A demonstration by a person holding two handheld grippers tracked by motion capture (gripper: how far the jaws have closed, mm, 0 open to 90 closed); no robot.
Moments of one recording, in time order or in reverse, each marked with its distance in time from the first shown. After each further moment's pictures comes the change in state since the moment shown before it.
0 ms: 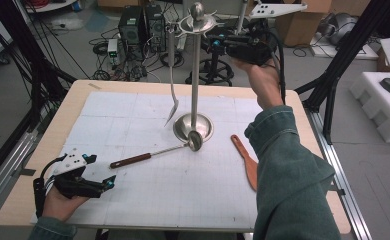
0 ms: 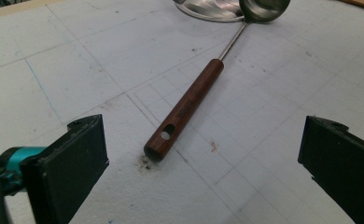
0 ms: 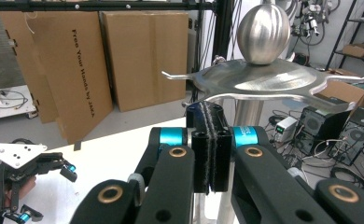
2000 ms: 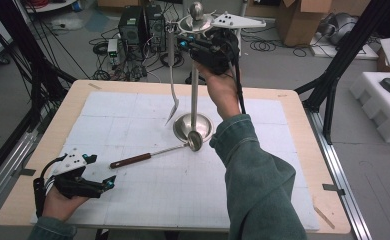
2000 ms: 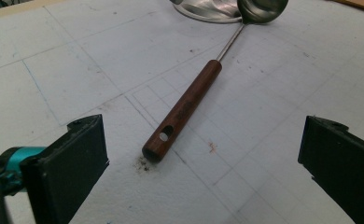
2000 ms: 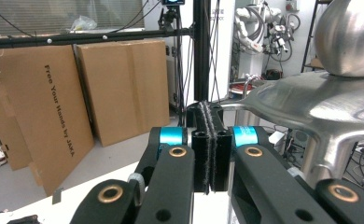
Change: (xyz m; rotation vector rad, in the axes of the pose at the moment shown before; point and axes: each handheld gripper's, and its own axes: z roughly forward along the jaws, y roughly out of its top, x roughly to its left) left arm 0.000 0.000 0.000 -0.004 -0.008 -0.001; right arm 0.040 -0.008 0.065 -0.120 -0.120 0.079
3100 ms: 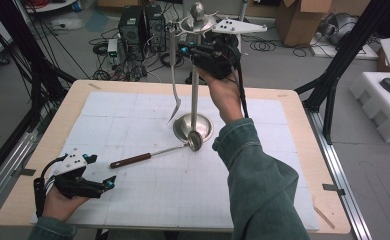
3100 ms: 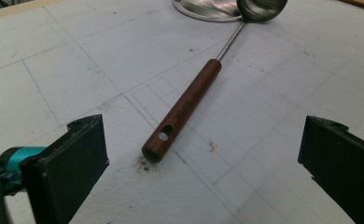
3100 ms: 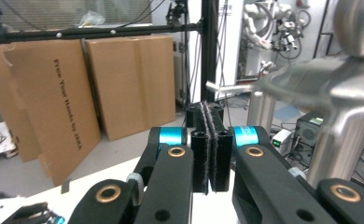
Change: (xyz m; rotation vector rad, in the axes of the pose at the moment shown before) left arm 0.000 0.000 0.000 0.005 0.002 0.008; right arm 0.001 -0.008 -0.007 0.018 0.041 -0.007
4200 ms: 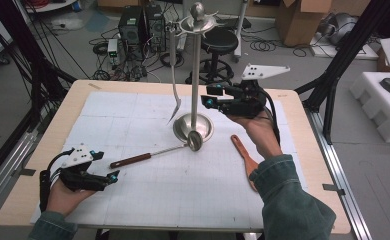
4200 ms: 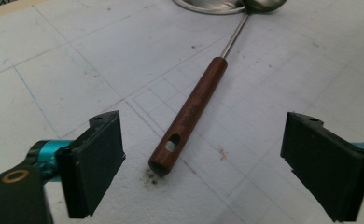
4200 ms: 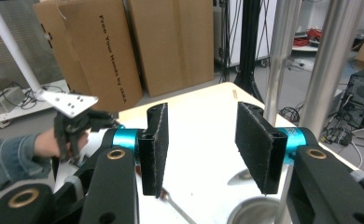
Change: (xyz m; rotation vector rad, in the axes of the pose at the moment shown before) left arm 0.010 0.008 0.018 0.058 -0.010 0.046; right arm -0.014 -0.077 -0.069 0.156 0.170 0.039
